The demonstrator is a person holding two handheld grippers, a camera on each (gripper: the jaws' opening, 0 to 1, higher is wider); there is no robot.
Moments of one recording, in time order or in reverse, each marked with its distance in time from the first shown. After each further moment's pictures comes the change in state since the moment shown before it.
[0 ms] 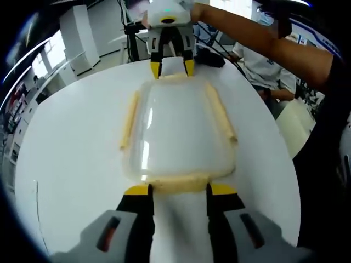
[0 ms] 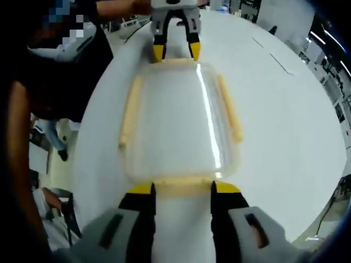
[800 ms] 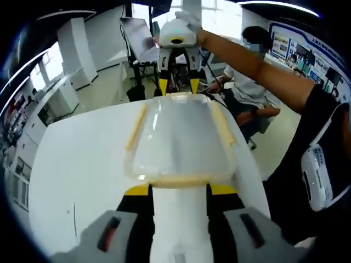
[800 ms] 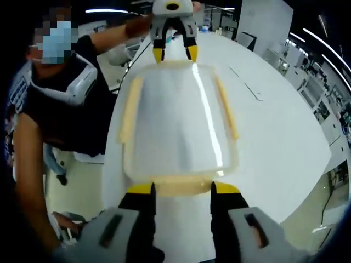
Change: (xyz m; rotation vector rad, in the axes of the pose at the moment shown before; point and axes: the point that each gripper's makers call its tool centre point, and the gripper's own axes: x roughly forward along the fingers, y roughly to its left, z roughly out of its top) left arm -0.135 0.019 0.080 0.069 -0.097 -0.012; right arm -0.115 0.007 0.071 0.081 -0.156 -0.098
